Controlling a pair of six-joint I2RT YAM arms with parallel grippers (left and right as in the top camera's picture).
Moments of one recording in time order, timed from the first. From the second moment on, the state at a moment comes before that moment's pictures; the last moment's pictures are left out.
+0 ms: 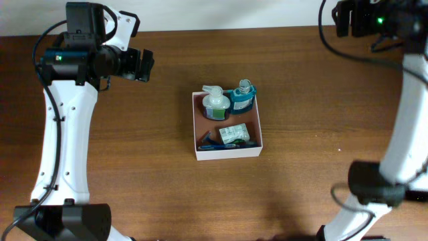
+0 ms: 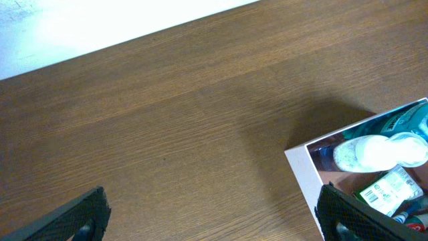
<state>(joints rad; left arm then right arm) -0.04 1.75 1.93 -1.06 0.15 0.23 -0.11 1.93 2.65 -1.37 -0.15 -0.24</state>
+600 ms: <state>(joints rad) -0.04 1.75 1.93 -1.06 0.15 0.23 -0.01 1.59 2.59 -1.56 -0.09 -0.24</state>
